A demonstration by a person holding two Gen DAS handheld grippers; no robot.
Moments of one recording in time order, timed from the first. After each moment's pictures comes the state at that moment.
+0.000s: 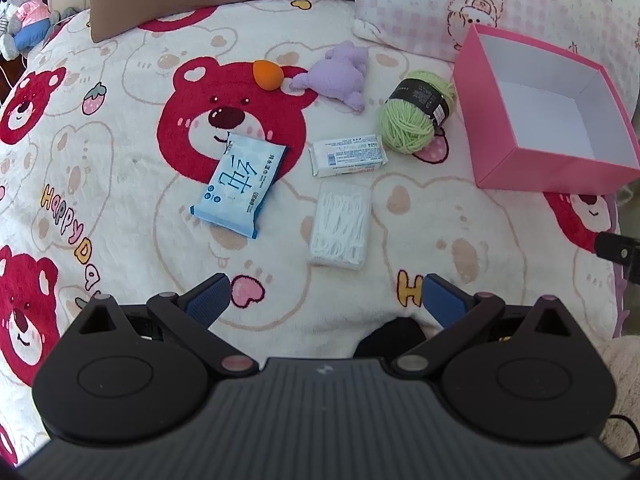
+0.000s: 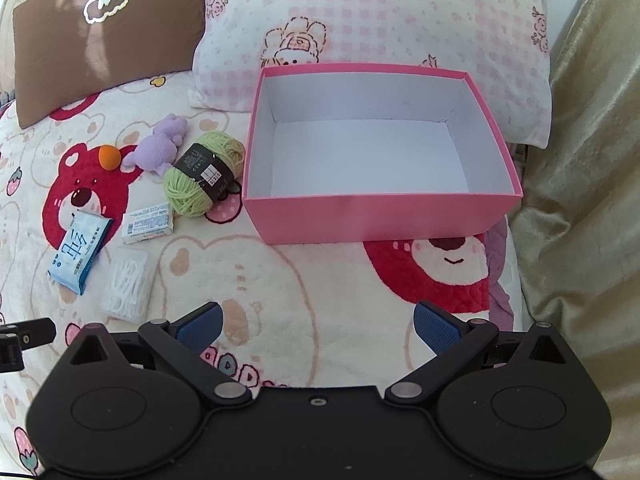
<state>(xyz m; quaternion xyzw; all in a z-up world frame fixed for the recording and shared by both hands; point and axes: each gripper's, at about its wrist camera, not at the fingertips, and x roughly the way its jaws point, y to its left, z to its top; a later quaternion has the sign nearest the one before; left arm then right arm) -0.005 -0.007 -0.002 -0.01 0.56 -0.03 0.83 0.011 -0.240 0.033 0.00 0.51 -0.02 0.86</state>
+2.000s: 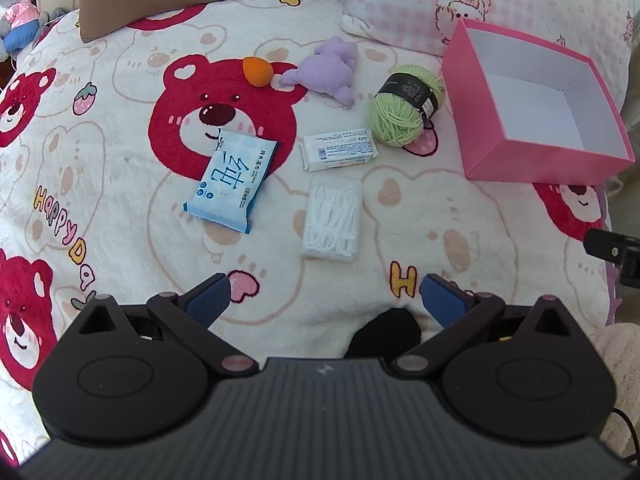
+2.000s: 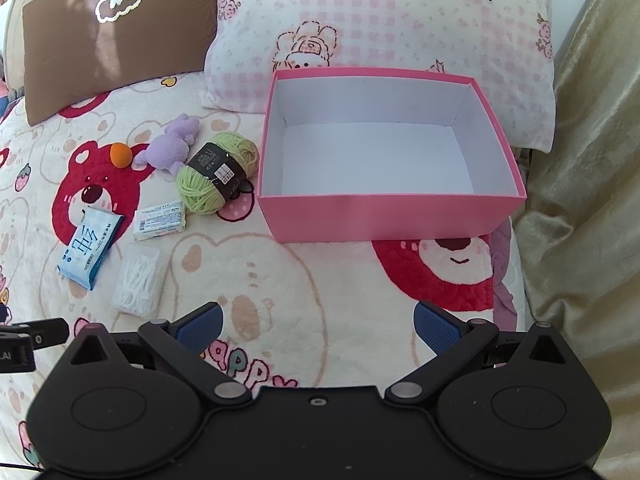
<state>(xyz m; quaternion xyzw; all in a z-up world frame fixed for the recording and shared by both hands) -0.006 -0.010 0.002 0.00 0.57 -0.04 0.82 0.004 -0.230 0.038 -0.01 0.51 -0.01 0.86</state>
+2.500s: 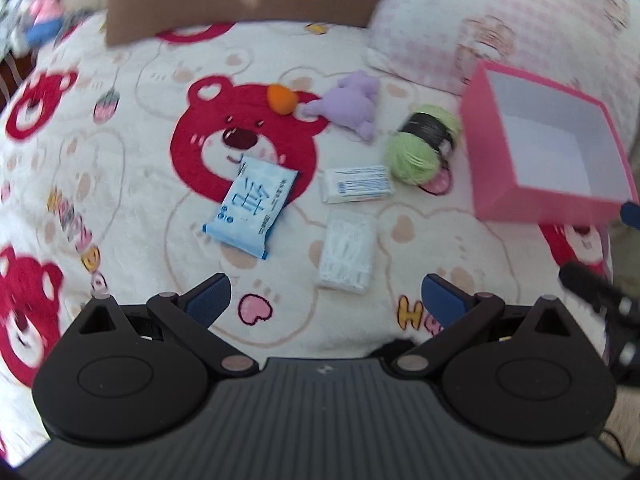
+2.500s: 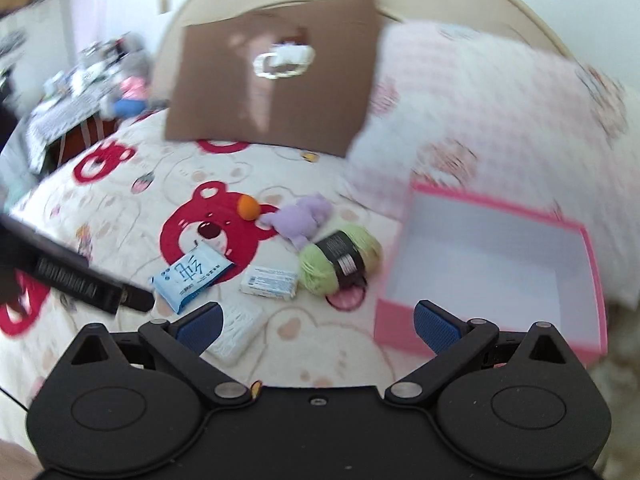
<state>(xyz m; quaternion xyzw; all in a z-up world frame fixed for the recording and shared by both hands) 0.006 0.019 0.012 -0.05 0.54 -0.01 0.84 -0.002 -0.189 0.050 -0.10 0.36 0.21 0.90</state>
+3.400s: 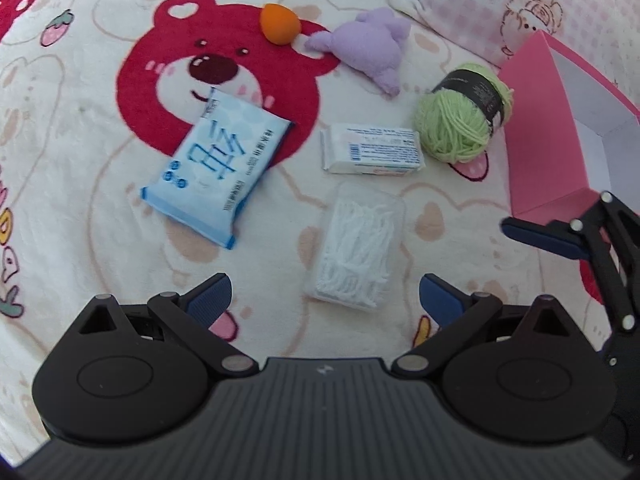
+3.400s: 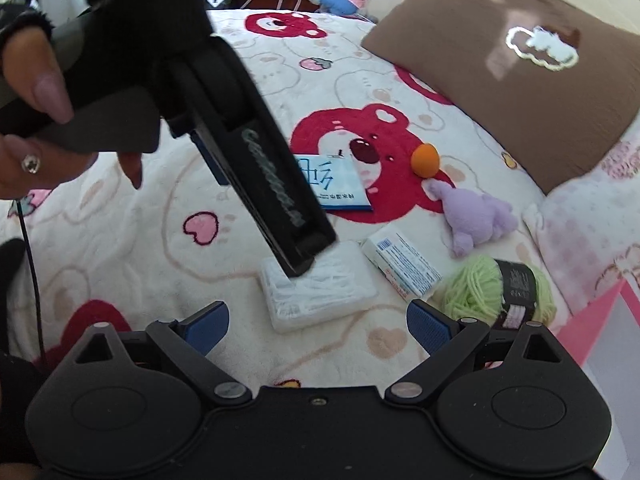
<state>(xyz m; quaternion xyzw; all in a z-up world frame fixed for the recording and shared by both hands) 0.053 0.036 -0.100 -0.11 0.58 -0.04 0.81 0.019 -0.100 -0.064 -0.32 0.33 0.45 0.77</state>
